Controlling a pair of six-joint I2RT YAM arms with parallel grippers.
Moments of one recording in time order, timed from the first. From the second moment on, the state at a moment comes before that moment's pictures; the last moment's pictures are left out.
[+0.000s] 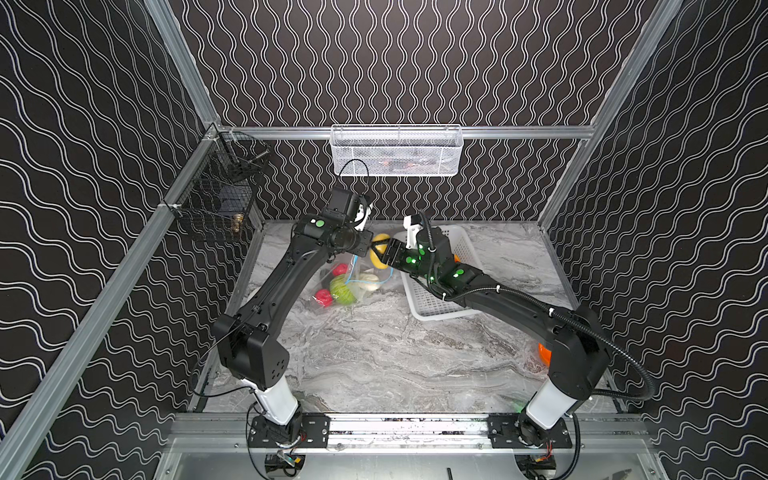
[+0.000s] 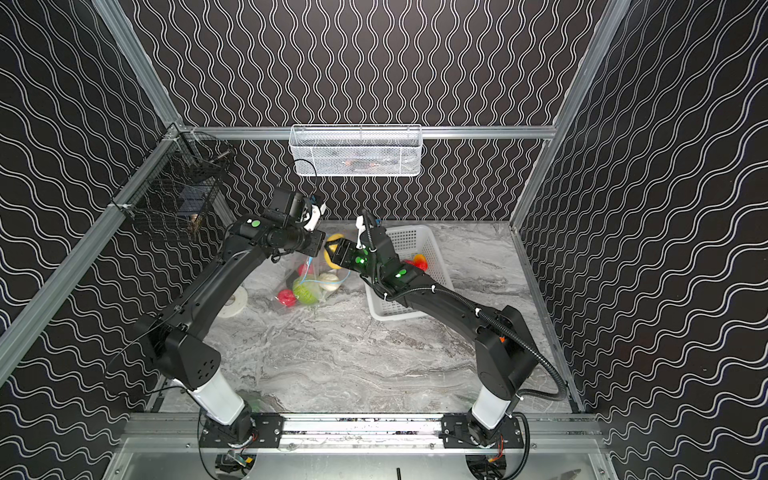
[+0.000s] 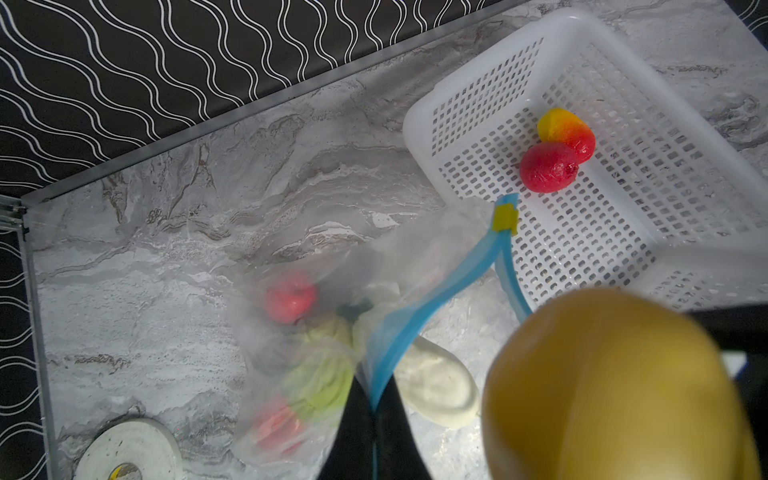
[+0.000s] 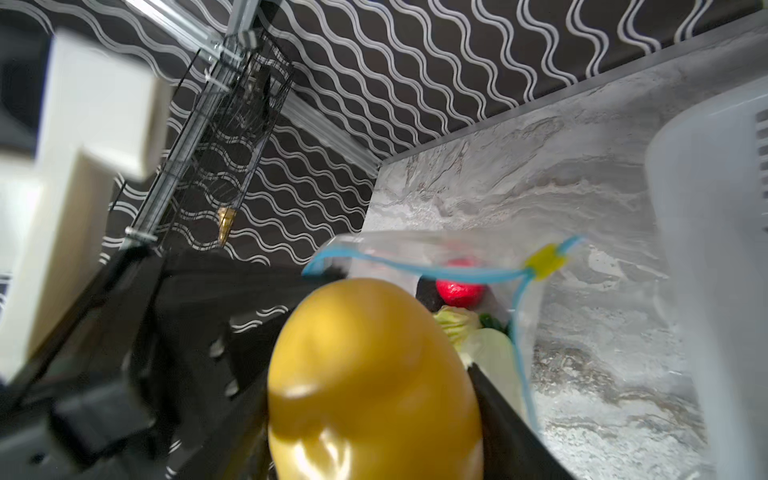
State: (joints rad) left arm -0.41 1.71 1.82 -0.97 -0.03 0.01; right arm 0.77 1.71 1.37 0.05 -0.11 0.85
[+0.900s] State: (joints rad) left arm -0.41 1.66 1.80 -0.98 -0.04 0.01; right arm 0.85 1.85 1.54 -0.15 0.04 0.78
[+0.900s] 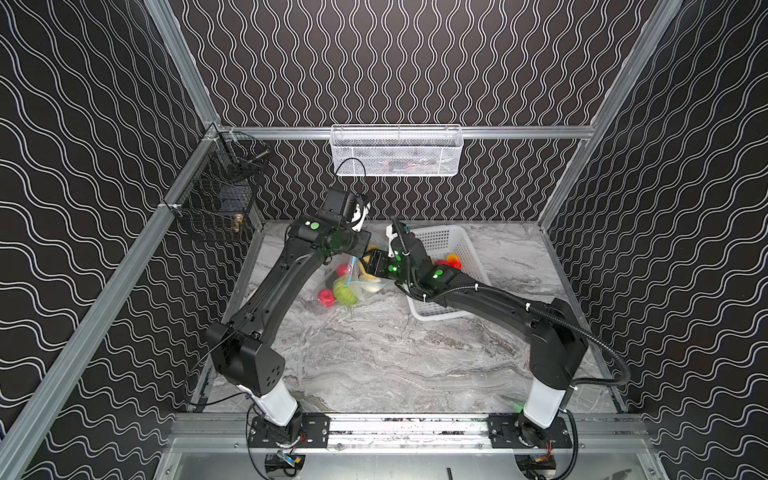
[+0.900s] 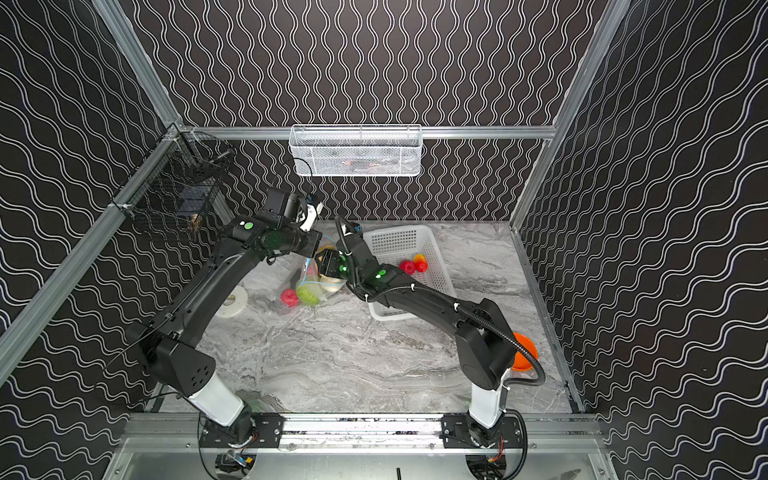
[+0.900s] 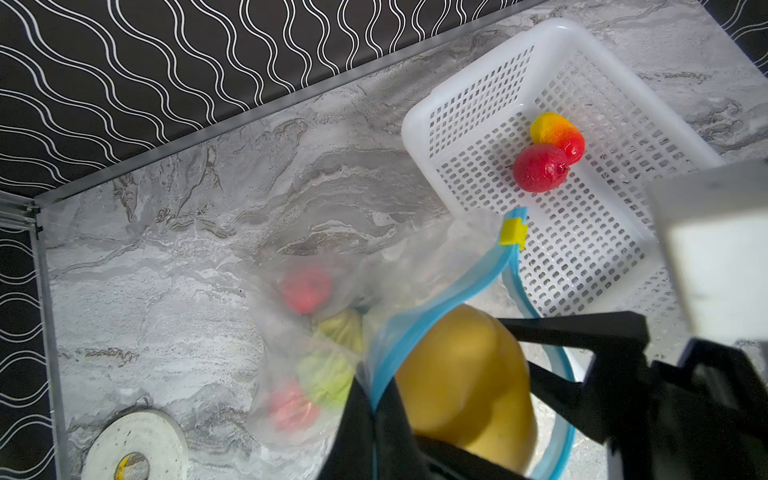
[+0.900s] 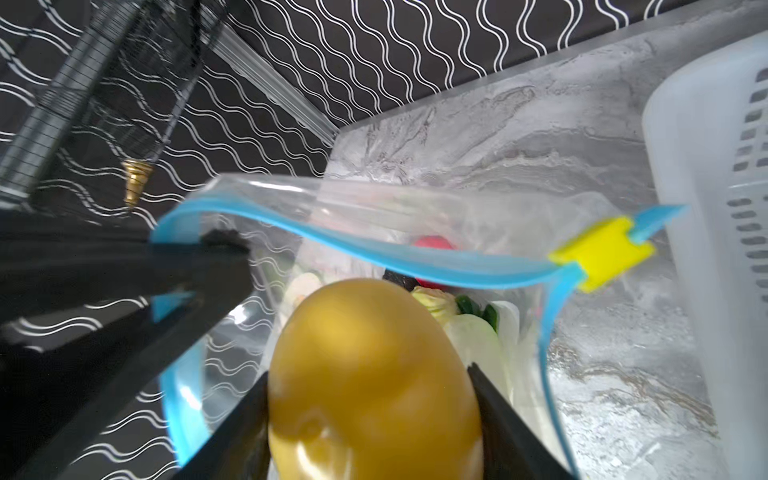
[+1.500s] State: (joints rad) left arm -0.41 1.65 1.79 -0.98 -0.04 0.01; right arm 0.86 1.79 1.51 -0.19 0.08 0.72
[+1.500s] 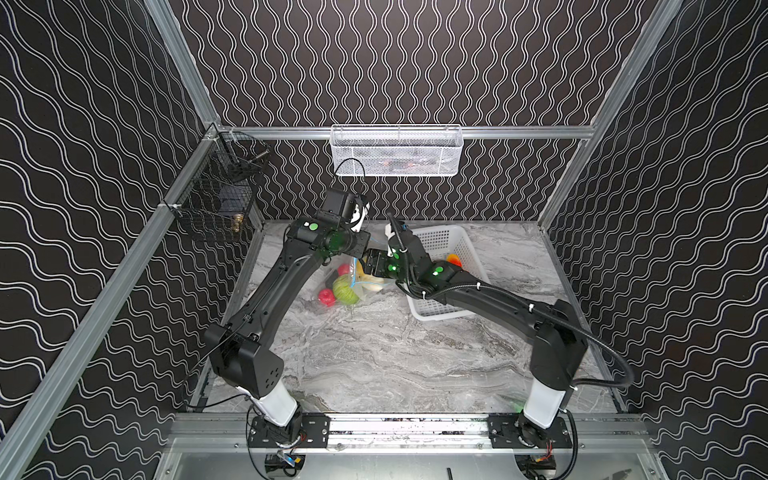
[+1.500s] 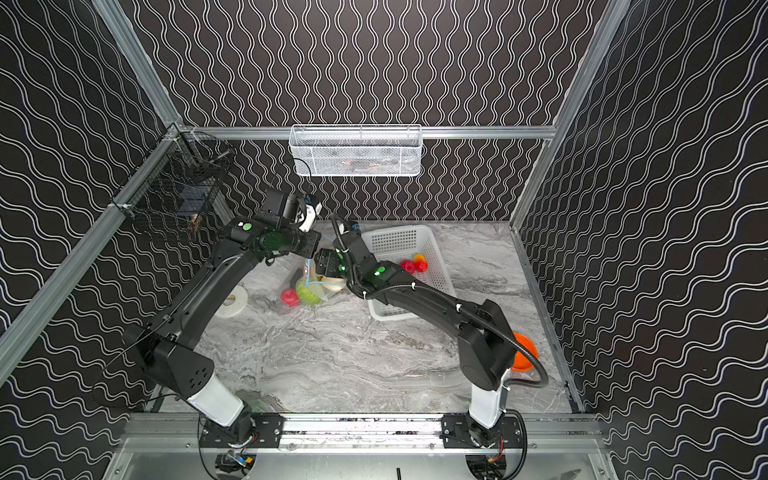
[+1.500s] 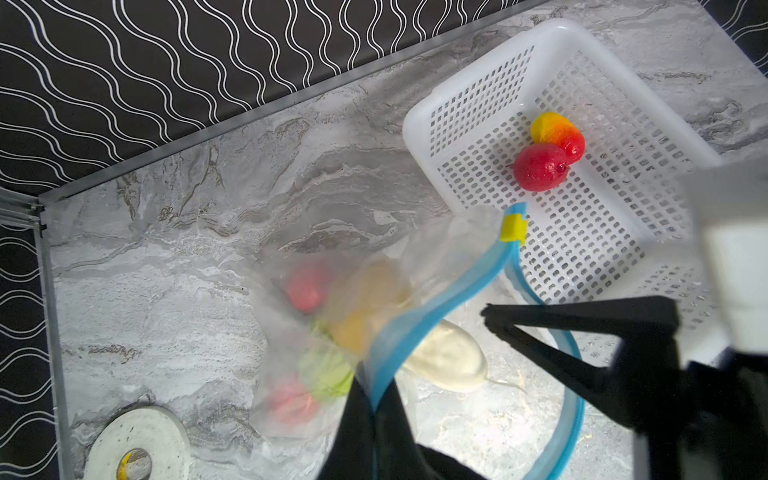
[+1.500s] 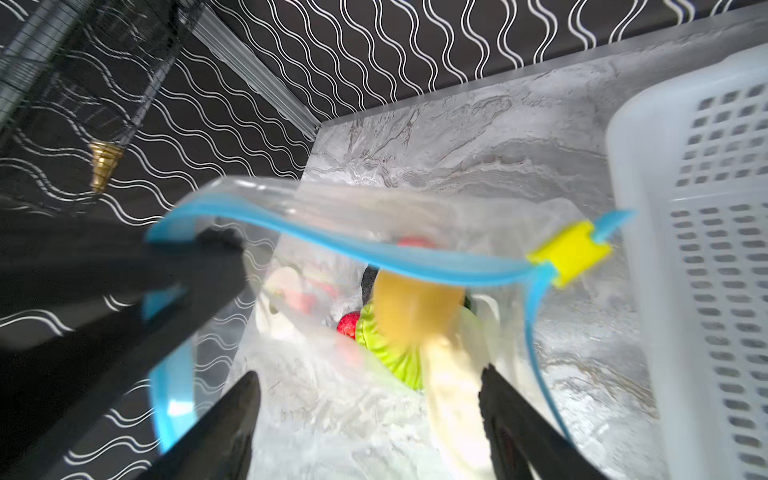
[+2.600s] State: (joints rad) left arm -0.36 1.62 1.76 -0.97 -0.02 0.01; right arm 0.85 1.60 1.43 -0.24 0.27 0.61
